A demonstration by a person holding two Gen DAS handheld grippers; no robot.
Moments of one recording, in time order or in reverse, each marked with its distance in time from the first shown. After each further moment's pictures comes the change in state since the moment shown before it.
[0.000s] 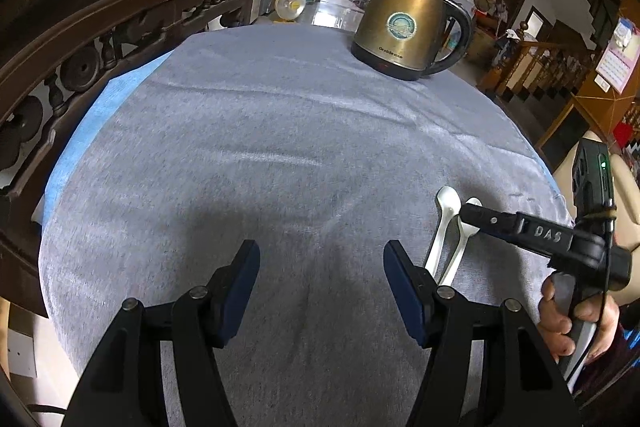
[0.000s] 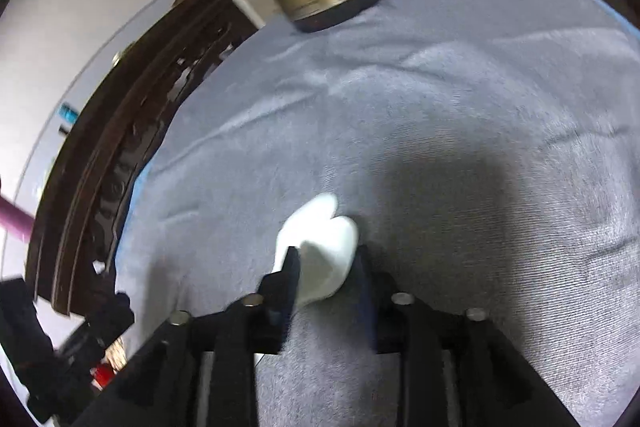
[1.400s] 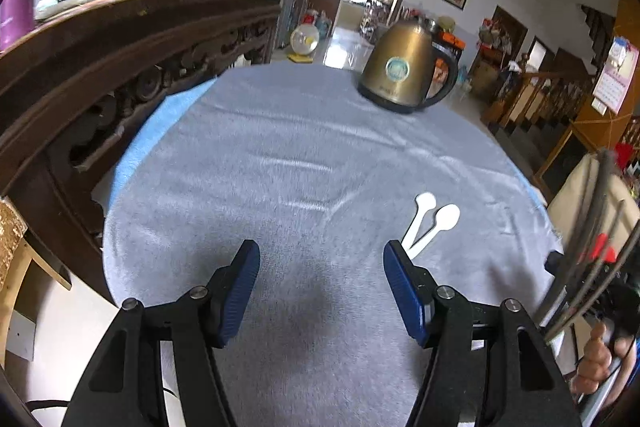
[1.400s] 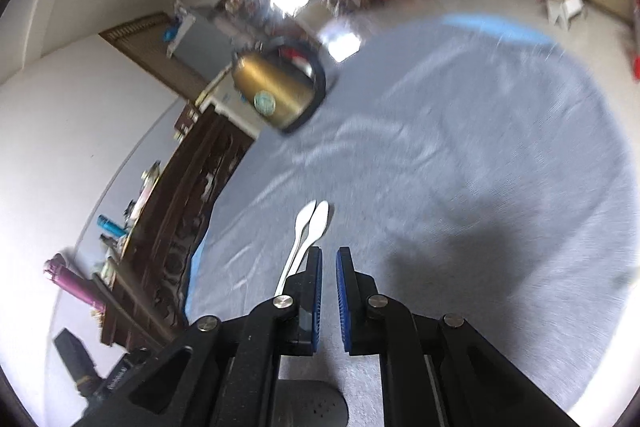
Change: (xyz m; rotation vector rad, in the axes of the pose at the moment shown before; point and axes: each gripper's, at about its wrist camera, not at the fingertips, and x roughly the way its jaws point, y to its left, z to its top) left arm -0.084 0.003 -0.039 -0.028 -0.127 0.034; right arm -0.168 -0.052 -0.105 0.338 -0.297 0.107
